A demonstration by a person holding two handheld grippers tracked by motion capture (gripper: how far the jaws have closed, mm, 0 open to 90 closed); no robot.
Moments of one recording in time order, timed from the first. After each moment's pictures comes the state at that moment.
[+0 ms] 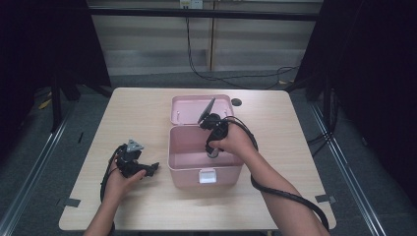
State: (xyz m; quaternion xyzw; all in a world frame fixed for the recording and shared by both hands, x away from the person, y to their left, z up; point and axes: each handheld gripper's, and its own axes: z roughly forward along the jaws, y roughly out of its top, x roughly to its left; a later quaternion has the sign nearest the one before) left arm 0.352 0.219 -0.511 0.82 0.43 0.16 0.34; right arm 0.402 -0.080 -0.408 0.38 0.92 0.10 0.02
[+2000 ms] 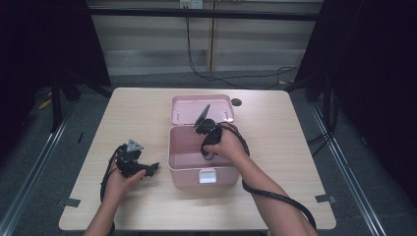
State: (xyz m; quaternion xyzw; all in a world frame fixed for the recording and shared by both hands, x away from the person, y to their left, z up) left arm 0.352 0.219 -0.511 0.82 0.43 0.17 0.34; right arm 0.408 -0.066 -0.439 0.39 0.91 0.10 0.03
